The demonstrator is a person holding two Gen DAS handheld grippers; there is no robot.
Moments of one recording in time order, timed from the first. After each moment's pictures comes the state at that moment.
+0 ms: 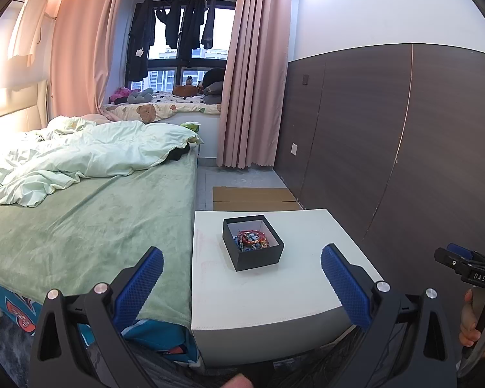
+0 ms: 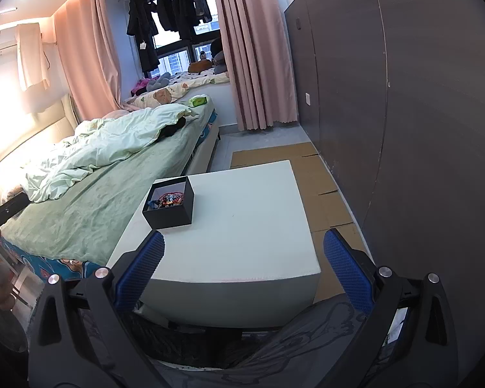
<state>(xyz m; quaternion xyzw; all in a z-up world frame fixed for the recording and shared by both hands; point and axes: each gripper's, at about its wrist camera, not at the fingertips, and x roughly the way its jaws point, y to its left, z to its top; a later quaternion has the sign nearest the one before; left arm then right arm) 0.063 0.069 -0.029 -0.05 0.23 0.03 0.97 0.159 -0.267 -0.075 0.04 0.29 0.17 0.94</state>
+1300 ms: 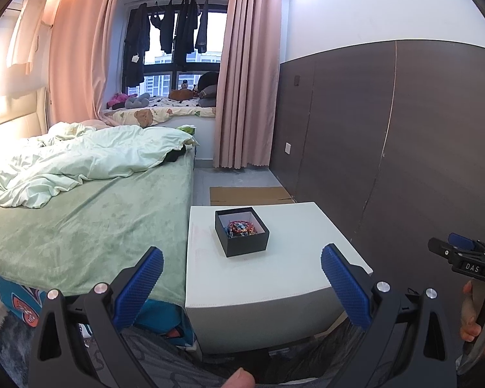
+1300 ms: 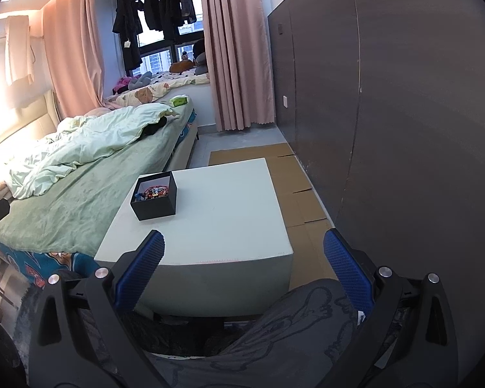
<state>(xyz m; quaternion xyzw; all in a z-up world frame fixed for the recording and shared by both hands) 0.009 0.036 -0.019 -0.04 0.23 0.02 0.97 0.115 -0.273 -0.060 0.02 0.29 0.11 0.95</state>
